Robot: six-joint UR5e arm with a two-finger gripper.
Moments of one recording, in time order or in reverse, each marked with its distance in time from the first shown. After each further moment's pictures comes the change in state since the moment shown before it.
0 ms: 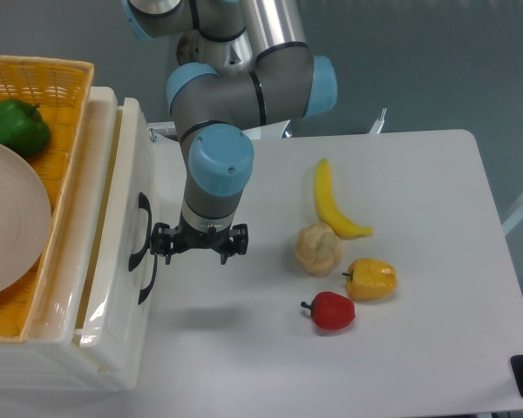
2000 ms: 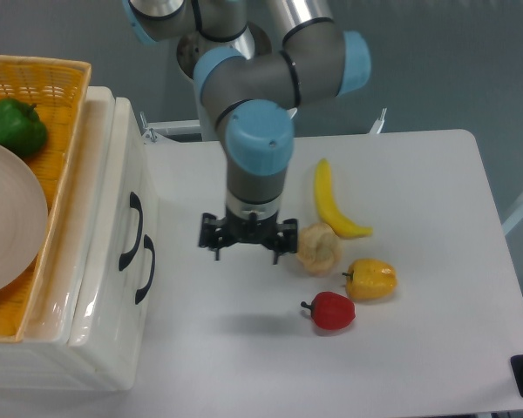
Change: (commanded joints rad) arm 0.170 0.031 0.057 -0.002 0.175 0.356
